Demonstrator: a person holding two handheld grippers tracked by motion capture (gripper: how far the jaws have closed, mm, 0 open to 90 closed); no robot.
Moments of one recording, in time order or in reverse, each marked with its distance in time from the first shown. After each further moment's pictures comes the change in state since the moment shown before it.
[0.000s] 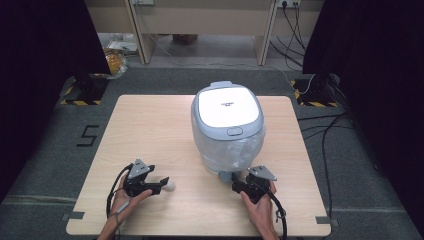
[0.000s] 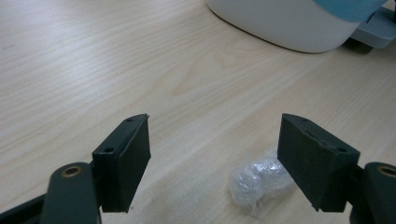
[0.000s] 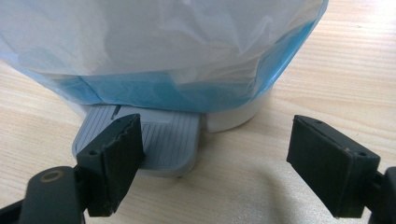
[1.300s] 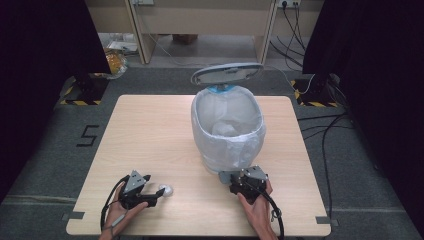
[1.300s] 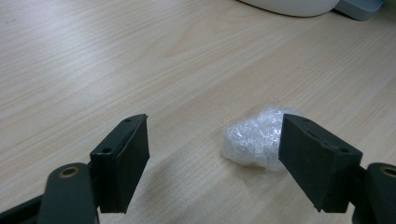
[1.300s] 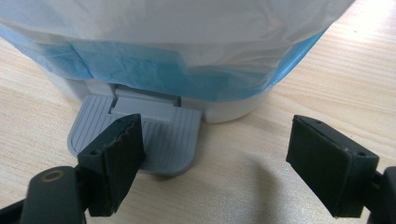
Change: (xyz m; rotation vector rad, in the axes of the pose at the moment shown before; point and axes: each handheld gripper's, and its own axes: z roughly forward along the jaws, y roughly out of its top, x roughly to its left) left arm -0.010 -0.026 -0.016 0.020 0.027 0.034; right arm 0.010 -0.001 0.006 0.051 -0.071 -0.111
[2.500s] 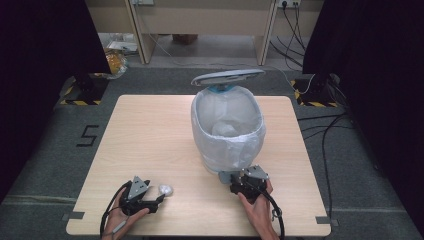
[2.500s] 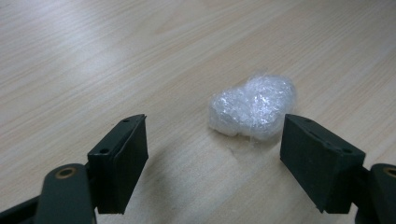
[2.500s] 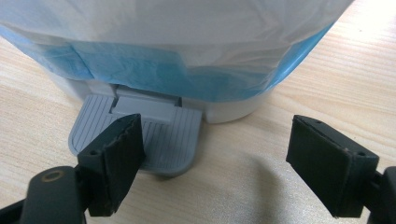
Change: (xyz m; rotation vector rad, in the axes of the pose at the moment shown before) left arm -0.013 -0.009 -0.001 0.053 0.033 0.037; right arm -0.002 0.000 0.000 0.004 0.017 0.001
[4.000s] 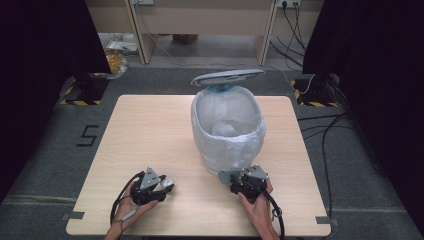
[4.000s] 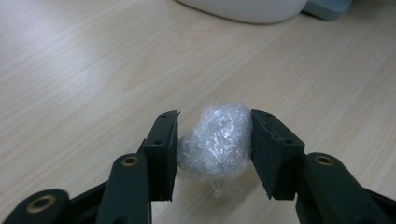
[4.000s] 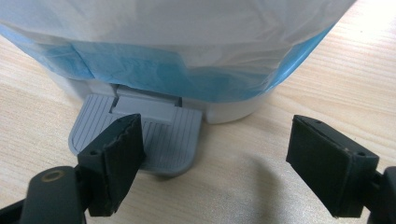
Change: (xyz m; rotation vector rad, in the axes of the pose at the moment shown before) left arm -0.005 0.040 0.015 -0.020 -0.077 0.067; right arm 0.000 0.000 0.000 0.000 0.004 -0.006
